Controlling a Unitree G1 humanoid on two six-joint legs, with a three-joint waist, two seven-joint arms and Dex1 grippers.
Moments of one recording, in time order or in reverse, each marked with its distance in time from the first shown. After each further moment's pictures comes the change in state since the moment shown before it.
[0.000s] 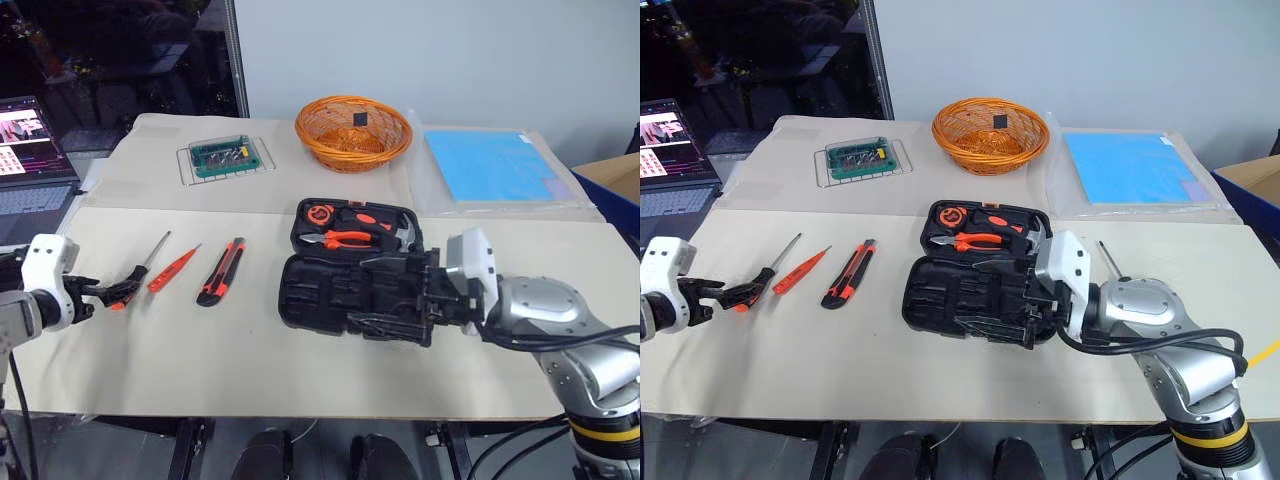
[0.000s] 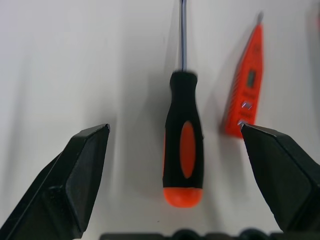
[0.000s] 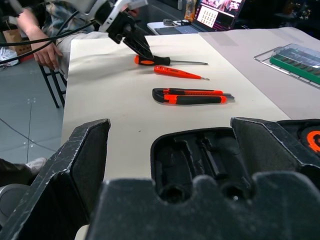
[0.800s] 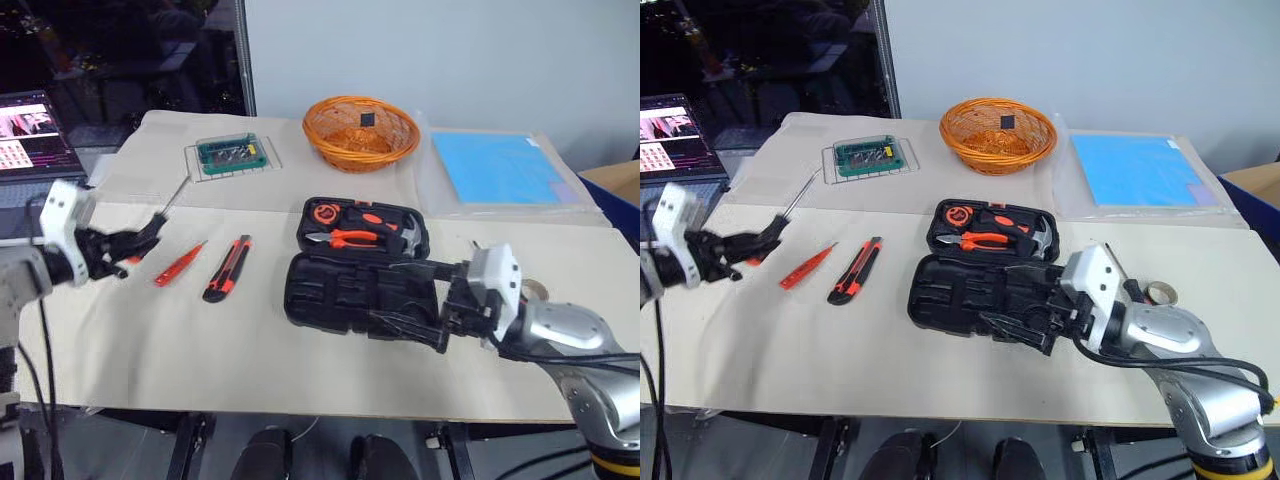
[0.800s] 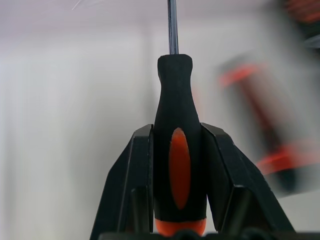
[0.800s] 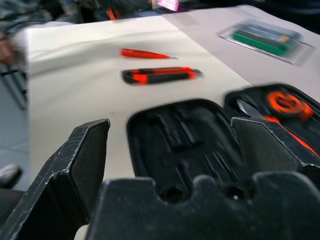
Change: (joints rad) left arm -0.204 -0.018 -0.051 -0.182 -0.062 -0.100 -0.311; right arm 0.247 -0.015 -0.187 -0.065 -0.012 -0.028 -0.103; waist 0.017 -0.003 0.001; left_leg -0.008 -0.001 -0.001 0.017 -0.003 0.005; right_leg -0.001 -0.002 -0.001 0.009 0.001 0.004
